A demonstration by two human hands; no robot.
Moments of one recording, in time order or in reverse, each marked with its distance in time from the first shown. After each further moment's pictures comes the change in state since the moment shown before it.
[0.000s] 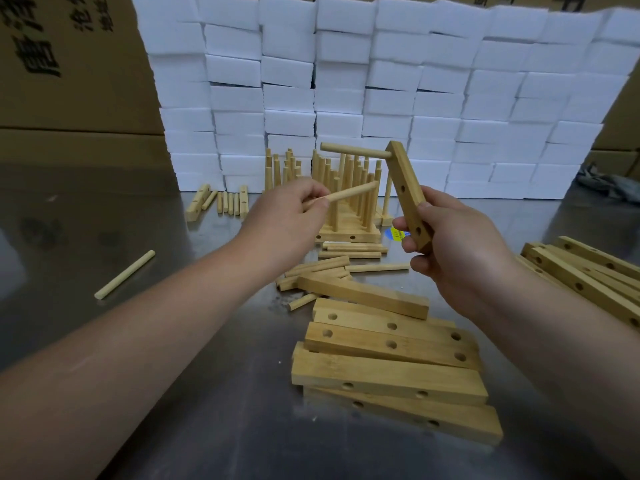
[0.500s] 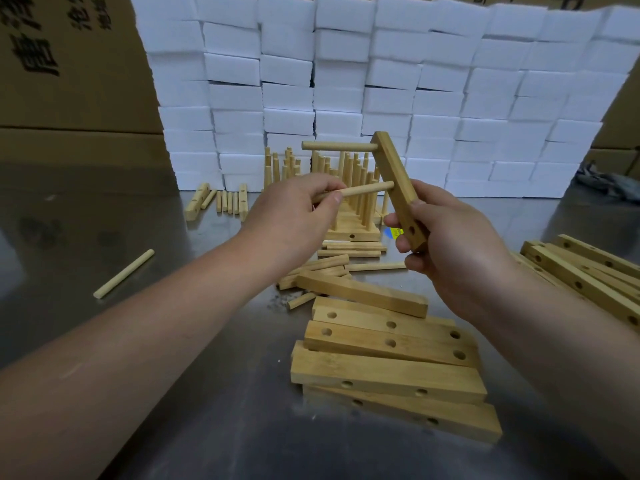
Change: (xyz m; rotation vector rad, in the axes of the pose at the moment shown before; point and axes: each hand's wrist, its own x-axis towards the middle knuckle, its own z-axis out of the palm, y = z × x) left_hand -0.006 0.014 0.000 0.053 0.000 0.105; right_hand -0.005 -0.001 0.002 -0.059 -0.056 -0.046
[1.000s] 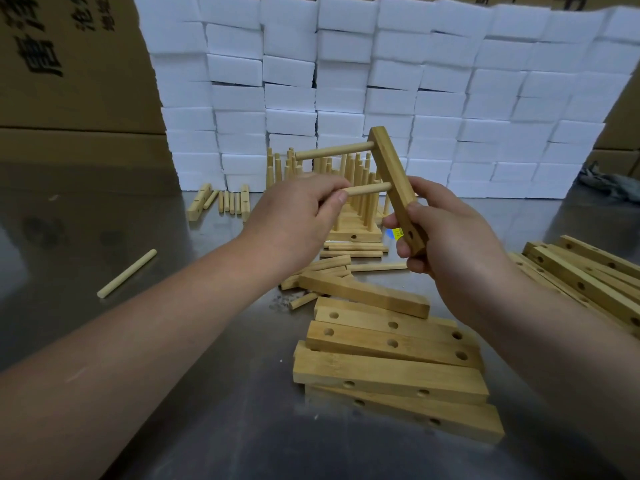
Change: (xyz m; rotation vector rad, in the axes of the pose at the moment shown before) left_hand -0.002 0.004 -0.003 0.153 0.031 0.150; right_hand -0.006 0.000 0.001 -0.044 -0.043 -0.107
